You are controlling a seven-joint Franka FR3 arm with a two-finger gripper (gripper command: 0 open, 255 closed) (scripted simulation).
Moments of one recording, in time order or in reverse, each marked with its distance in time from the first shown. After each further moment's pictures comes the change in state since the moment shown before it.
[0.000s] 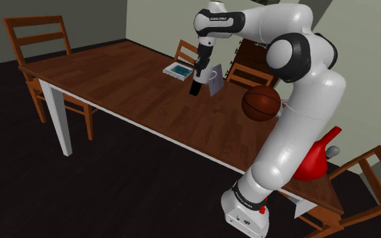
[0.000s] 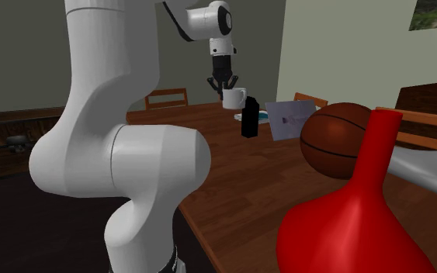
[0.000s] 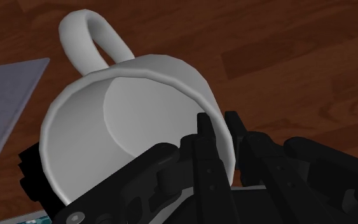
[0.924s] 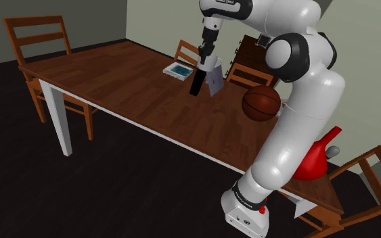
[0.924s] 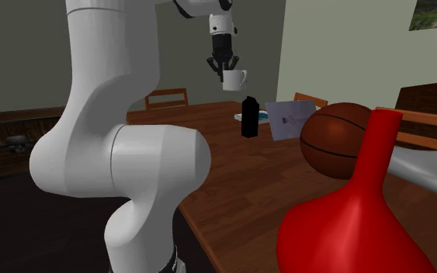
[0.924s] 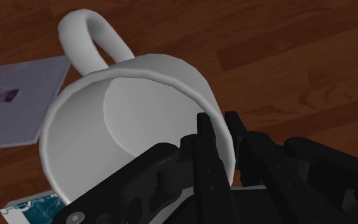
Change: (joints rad) arm -0.006 0.008 -0.003 0.202 0.003 -0.194 -0.013
